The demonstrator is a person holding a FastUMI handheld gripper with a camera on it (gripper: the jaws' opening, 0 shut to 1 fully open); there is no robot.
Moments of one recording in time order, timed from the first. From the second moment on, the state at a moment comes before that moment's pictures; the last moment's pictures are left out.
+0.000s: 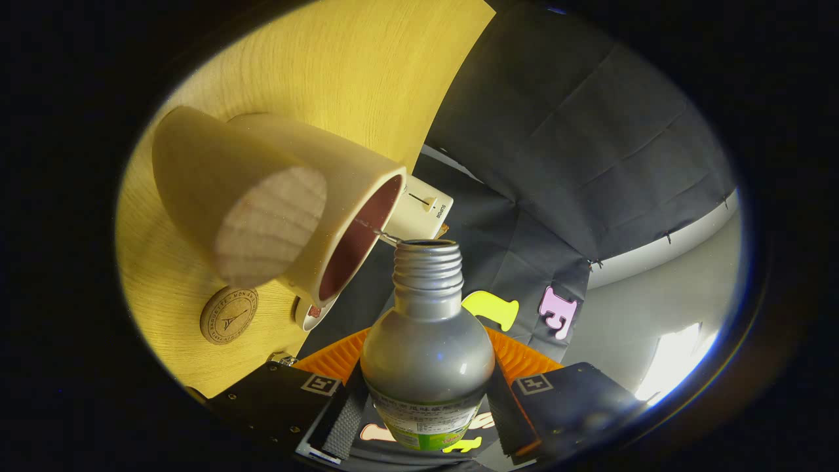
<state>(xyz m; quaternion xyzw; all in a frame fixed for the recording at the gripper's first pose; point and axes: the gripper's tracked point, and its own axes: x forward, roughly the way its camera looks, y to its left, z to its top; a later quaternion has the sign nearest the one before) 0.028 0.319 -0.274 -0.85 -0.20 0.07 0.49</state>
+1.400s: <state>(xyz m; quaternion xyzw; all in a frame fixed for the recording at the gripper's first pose) 0.045 0.291 -0.271 -0.66 -0.13 0.09 0.74</state>
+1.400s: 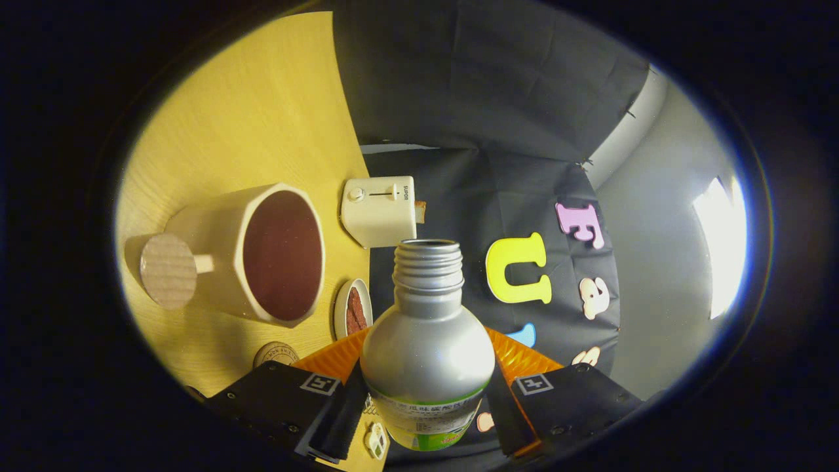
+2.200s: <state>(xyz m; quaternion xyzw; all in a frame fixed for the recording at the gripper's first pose) 0.075 0.239 -0.266 -0.27 -0.01 0.13 0.95</state>
